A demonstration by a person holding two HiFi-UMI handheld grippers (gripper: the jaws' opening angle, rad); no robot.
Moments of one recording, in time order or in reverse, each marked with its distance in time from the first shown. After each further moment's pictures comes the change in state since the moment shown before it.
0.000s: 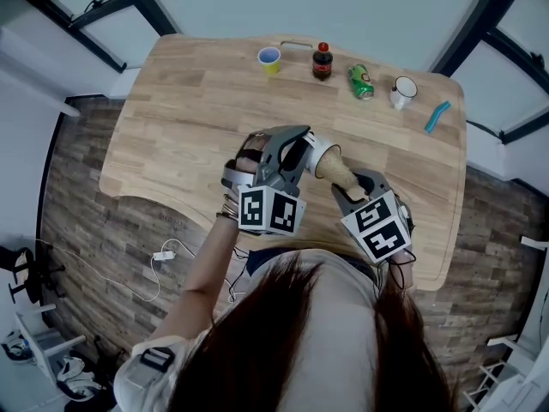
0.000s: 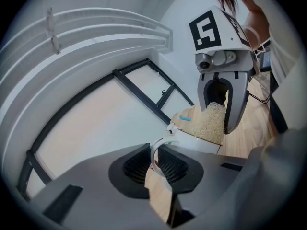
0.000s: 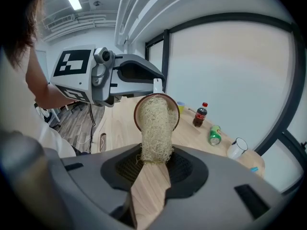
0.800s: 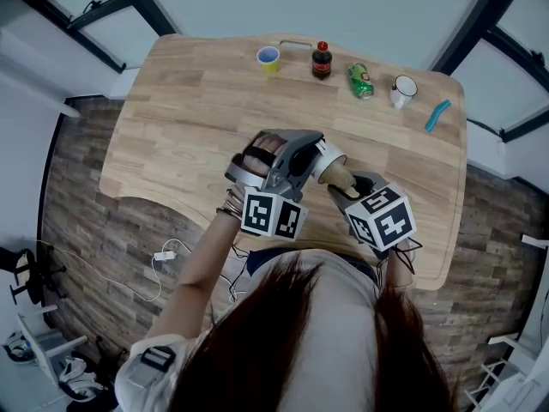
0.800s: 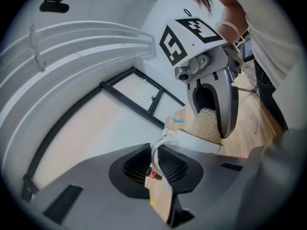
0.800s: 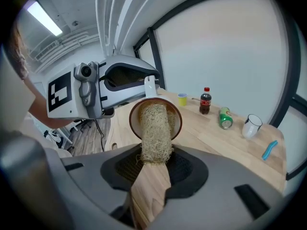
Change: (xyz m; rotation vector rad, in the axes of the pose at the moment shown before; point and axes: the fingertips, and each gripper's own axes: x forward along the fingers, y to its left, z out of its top) left arm 0.005 -0.019 0.019 0.182 -0.084 -0.056; right arm 0.010 0.004 -0.004 0.223 0.003 0.132
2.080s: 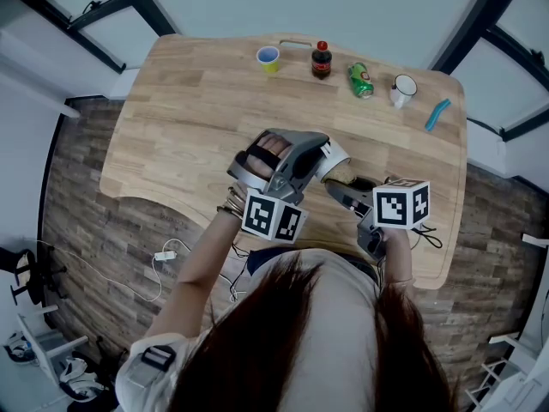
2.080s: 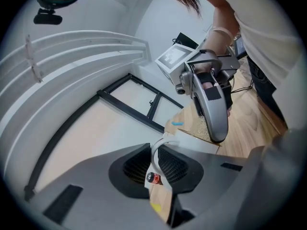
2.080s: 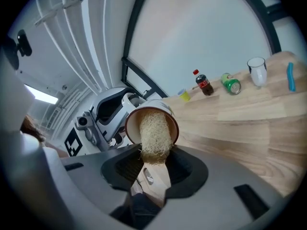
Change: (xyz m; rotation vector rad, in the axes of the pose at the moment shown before) left arm 0.000 -0.005 0.013 0.077 -0.062 0.005; right arm 0.000 0.000 0.006 0.520 -0.183 0.317
